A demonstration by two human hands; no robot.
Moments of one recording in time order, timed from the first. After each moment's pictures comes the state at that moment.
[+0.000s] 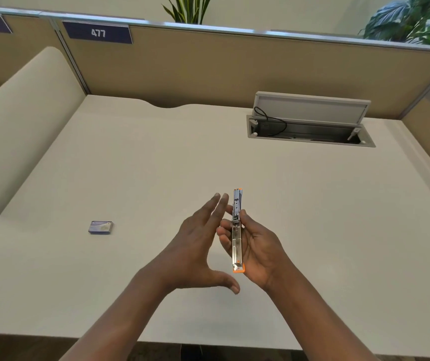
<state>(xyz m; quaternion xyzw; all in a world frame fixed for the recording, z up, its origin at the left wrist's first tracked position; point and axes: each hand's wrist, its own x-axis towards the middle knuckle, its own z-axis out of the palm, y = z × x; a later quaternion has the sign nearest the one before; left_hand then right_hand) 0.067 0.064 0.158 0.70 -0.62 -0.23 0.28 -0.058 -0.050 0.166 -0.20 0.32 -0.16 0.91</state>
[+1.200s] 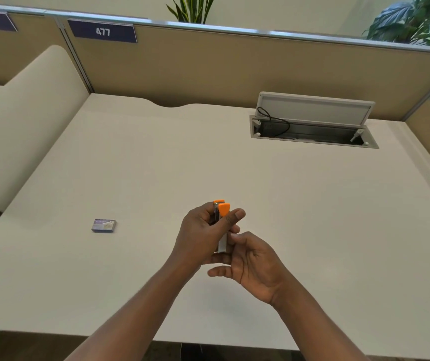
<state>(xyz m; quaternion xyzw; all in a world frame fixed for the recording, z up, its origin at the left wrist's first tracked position) 0.051 0.037 0.167 0.66 -0.24 -0.39 0.60 -0.072 -0.039 0.141 -0.35 0.21 -0.04 0.91</state>
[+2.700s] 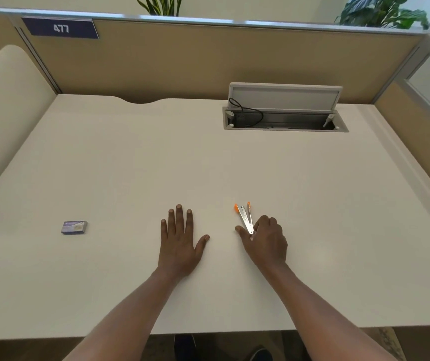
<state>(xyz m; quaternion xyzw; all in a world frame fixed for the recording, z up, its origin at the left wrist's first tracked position) 0.045 0.022 -0.006 0.87 -0.48 -0.10 0.09 -0.135 -0.118 0.041 -0.81 0.56 -0.07 0.15</state>
